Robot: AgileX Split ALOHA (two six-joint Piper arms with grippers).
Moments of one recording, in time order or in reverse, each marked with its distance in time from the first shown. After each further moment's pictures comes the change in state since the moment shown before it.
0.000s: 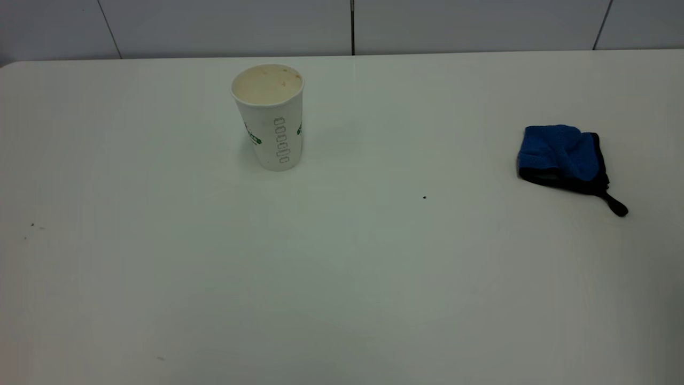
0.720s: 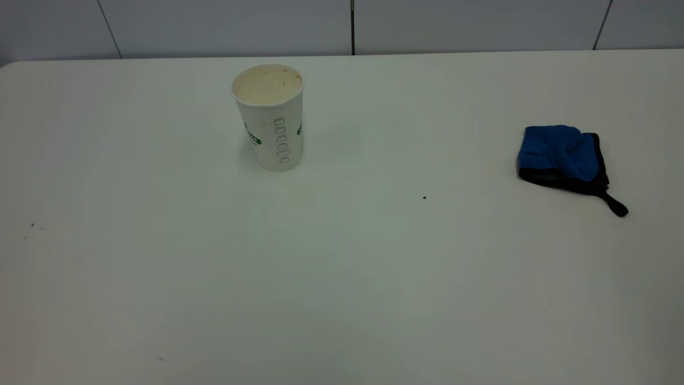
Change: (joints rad) left arm 0.000 0.000 0.000 0.000 0.000 -0.001; right arm -0.054 -0.694 0.299 0.034 -0.098 -0.002
